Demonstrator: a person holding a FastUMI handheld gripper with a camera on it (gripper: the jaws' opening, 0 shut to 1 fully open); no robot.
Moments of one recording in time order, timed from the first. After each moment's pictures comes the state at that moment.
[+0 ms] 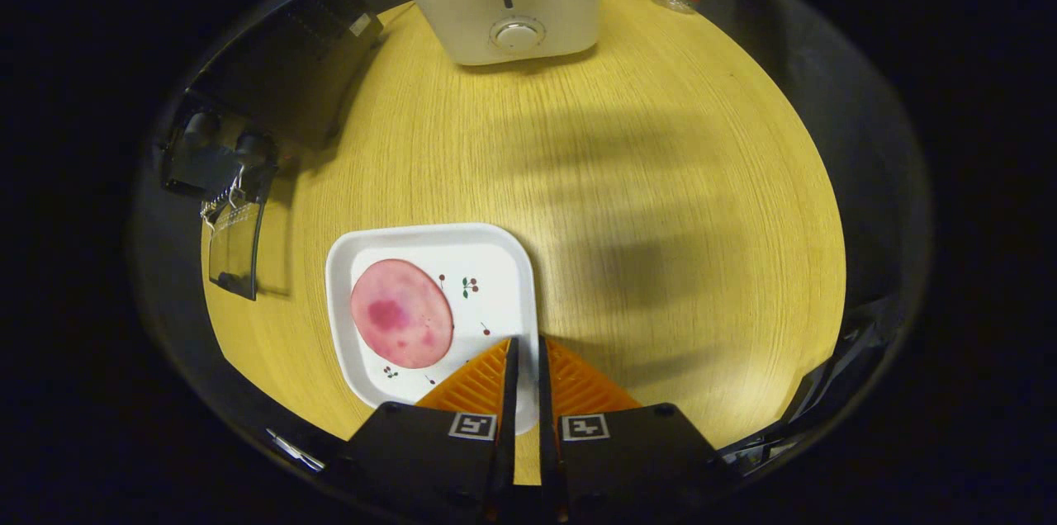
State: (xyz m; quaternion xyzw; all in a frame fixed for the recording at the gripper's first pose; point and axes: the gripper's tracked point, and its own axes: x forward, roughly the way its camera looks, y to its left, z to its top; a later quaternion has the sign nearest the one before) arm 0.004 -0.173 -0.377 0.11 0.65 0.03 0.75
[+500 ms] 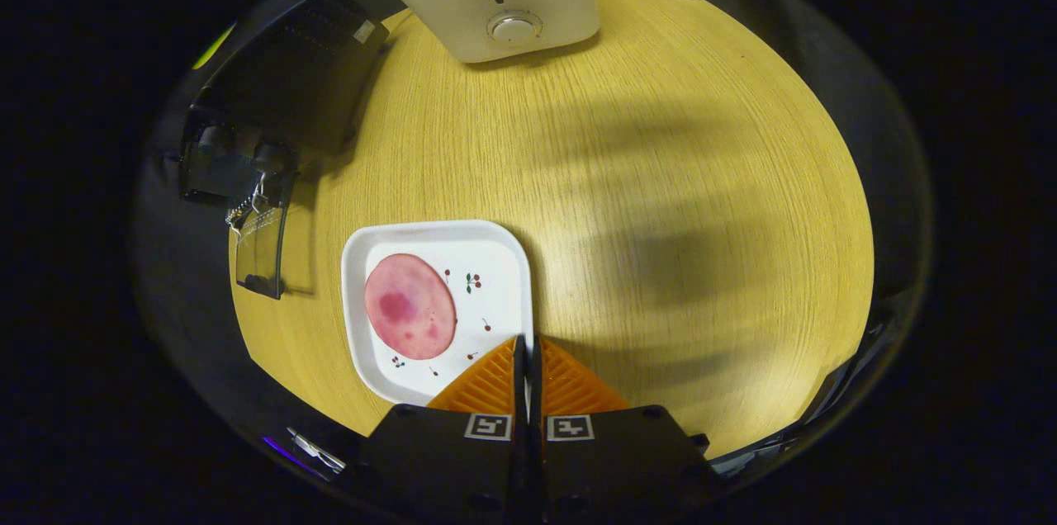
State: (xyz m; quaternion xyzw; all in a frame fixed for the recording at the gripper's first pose) arm -0.001 -0.171 -0.377 0.15 0.64 0.07 0.75
